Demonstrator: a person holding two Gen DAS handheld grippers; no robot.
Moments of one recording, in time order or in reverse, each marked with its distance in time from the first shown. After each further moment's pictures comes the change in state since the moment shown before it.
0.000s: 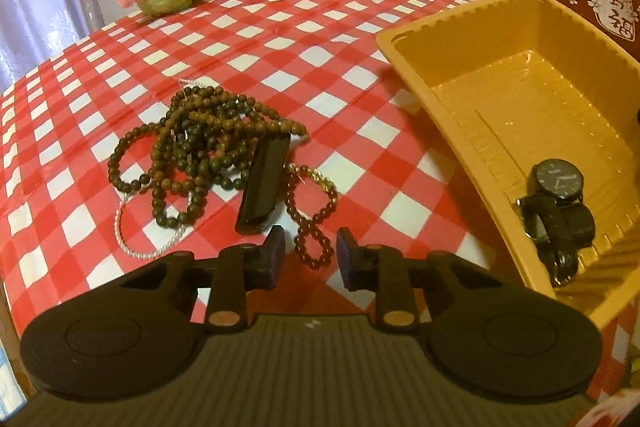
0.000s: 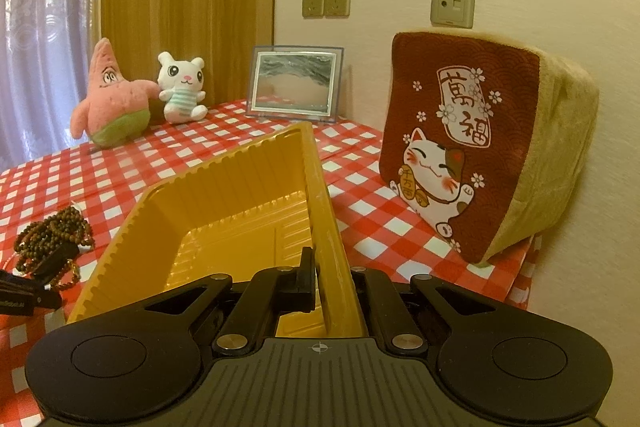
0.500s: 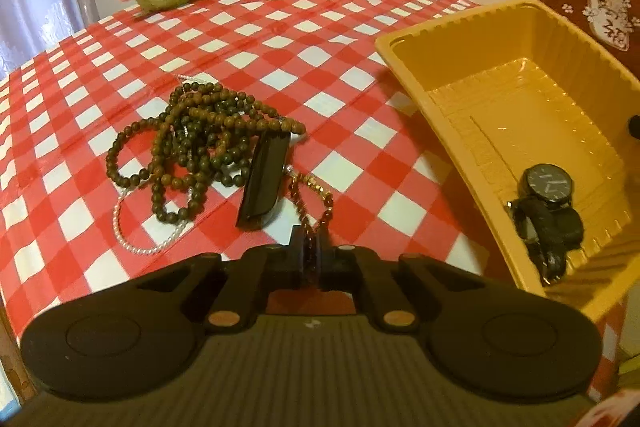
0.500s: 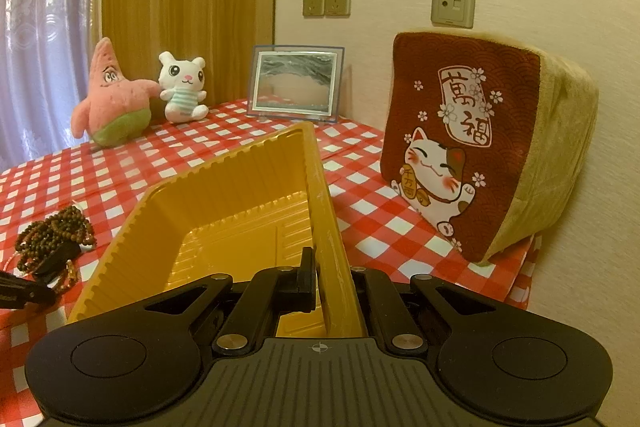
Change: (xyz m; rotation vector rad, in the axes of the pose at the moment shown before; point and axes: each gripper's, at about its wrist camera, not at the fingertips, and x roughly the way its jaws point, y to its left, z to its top) left arm -0.009 0.008 -0.002 -0.022 0.000 -0.045; right arm -0.001 0.000 -0.001 0.000 -0.001 0.002
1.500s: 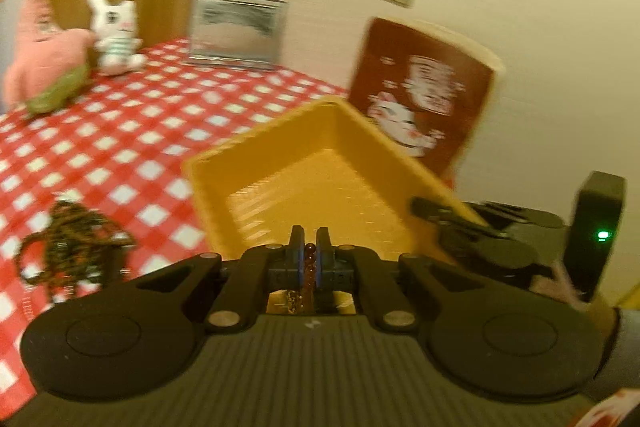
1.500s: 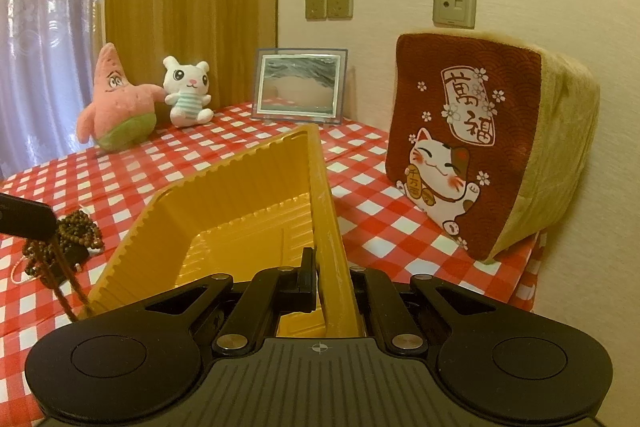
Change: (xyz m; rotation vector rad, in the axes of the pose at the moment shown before) left arm -0.096 -0.086 0.041 0.115 -0.175 -0.372; right arm -0.005 0.005 -0.002 0.010 -0.005 0.012
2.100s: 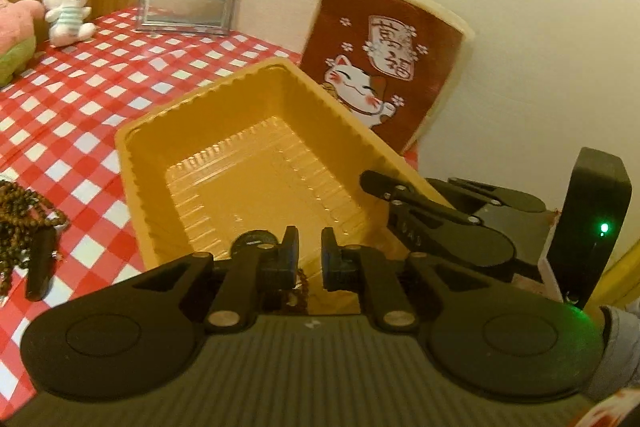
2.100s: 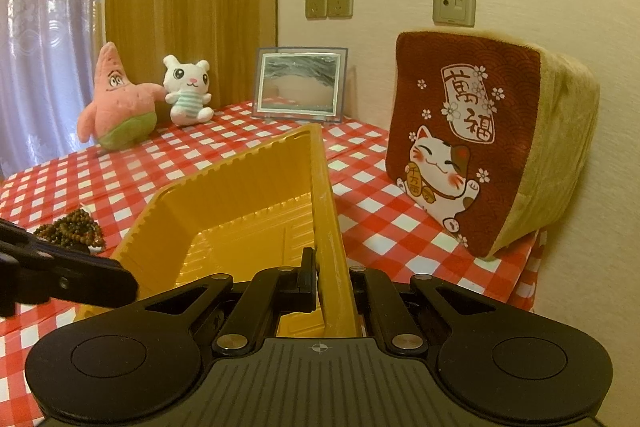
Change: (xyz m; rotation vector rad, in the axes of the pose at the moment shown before) left arm 0.032 -0.015 -0.008 -0.012 0.082 -0.085; right arm -0.002 0.000 -0.001 0.003 0.002 0.001
